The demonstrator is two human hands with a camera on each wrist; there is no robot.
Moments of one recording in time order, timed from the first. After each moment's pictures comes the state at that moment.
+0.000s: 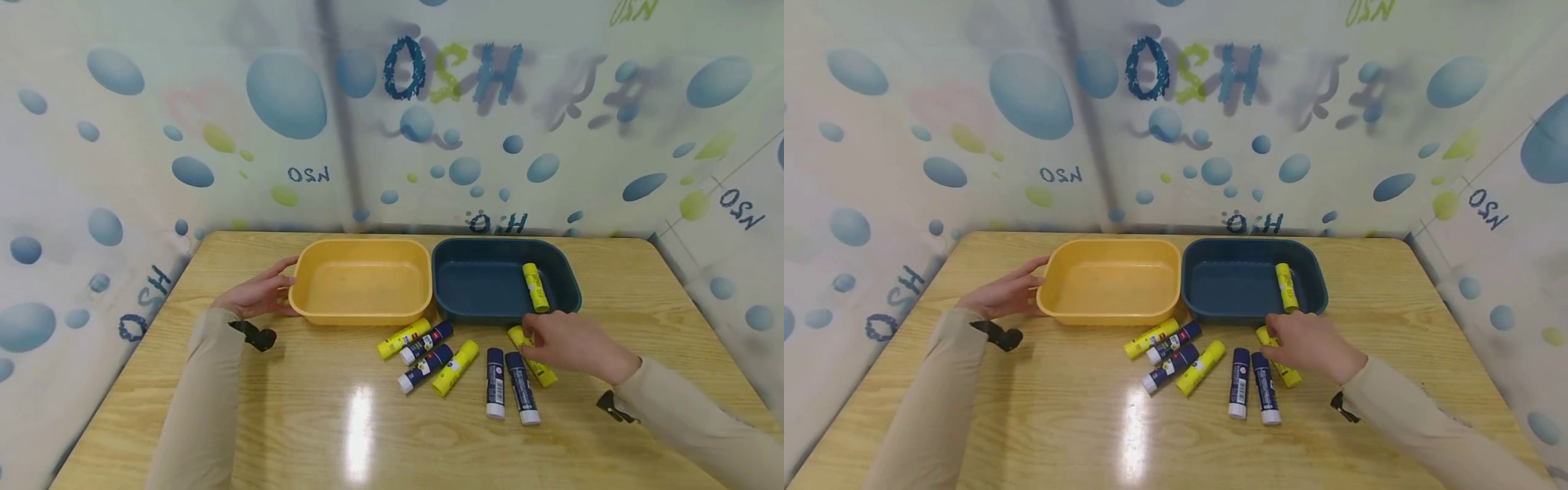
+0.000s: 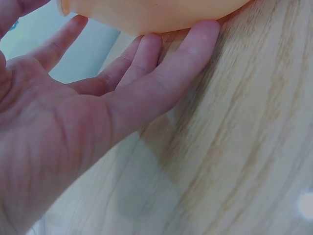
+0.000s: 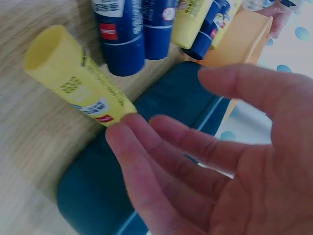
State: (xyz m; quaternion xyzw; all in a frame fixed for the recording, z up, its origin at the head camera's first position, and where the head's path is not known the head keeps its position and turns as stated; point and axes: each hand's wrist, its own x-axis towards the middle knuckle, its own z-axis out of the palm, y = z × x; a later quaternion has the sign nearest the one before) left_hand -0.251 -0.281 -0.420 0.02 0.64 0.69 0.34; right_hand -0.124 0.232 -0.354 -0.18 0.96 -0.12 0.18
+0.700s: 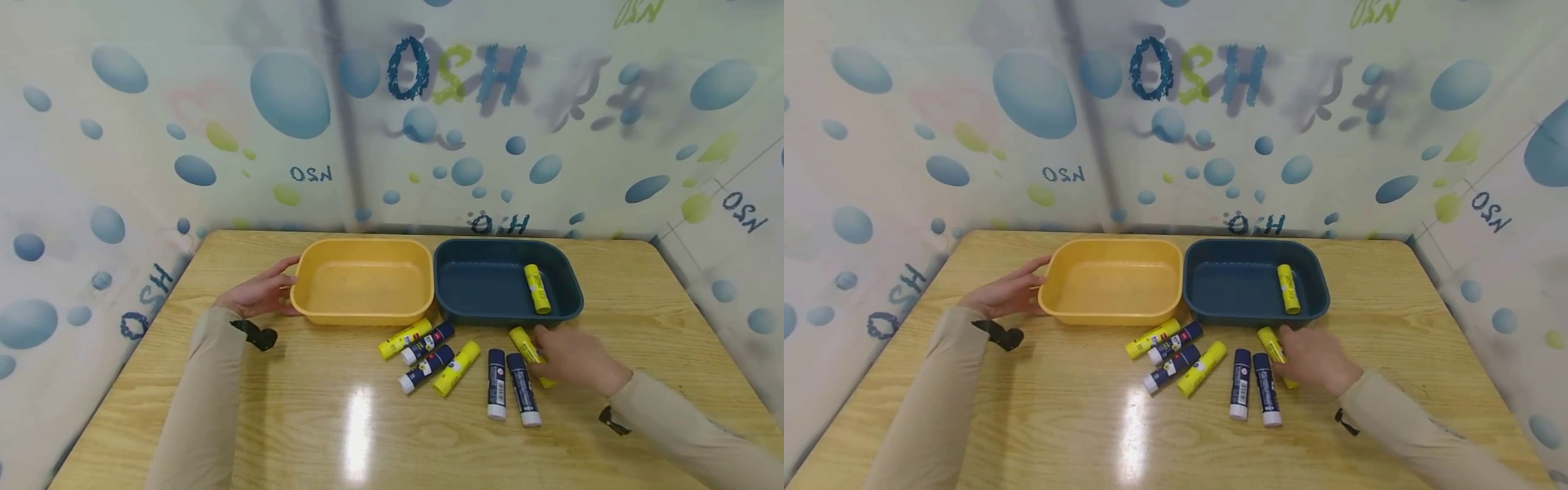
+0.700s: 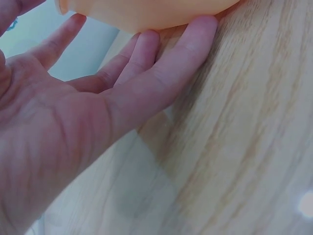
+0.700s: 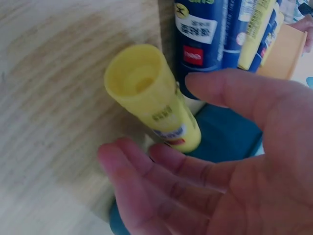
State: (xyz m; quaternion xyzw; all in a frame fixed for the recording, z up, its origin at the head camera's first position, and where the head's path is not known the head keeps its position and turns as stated) left_hand -0.252 -0.283 -0.422 0.03 0.63 0.69 0.34; right_hand -0.121 0.242 -0.388 -0.14 0.97 -0.09 0.19
